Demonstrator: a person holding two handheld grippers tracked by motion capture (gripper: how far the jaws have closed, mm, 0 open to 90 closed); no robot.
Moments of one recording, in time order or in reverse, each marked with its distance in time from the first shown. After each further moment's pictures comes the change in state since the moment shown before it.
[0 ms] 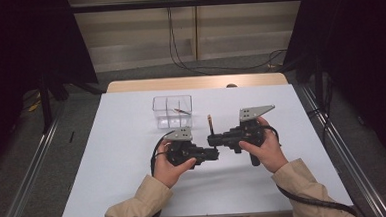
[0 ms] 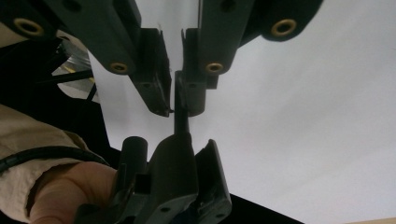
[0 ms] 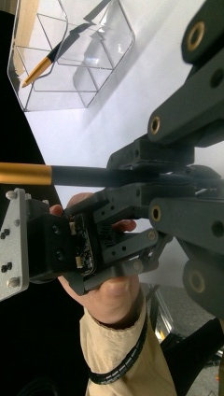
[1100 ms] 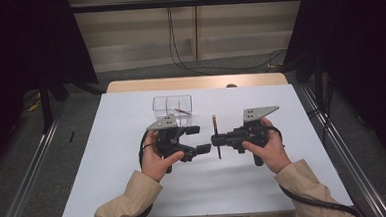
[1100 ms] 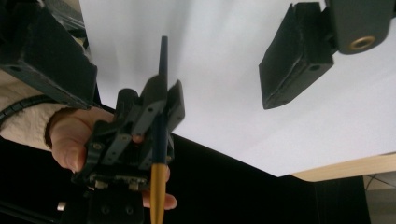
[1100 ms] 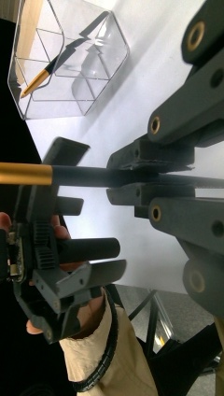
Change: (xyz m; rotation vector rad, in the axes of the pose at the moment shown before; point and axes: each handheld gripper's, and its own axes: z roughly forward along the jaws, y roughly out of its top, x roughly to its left) left arm 0.006 0.027 -0.032 -0.148 0.084 -0.003; right arm -0.002 -0.004 -0.008 -0.004 -0.017 -0.013
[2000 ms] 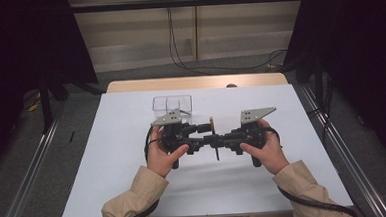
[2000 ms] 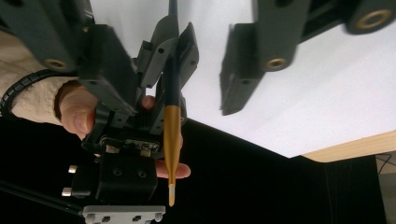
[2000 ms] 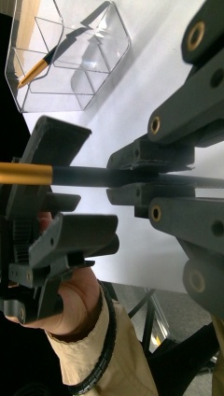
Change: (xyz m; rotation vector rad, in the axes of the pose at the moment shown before) left arm -0.004 0.011 0.013 -0.048 -0.056 0.013; right arm 0.003 -0.001 0.006 0.010 0.006 -0.013
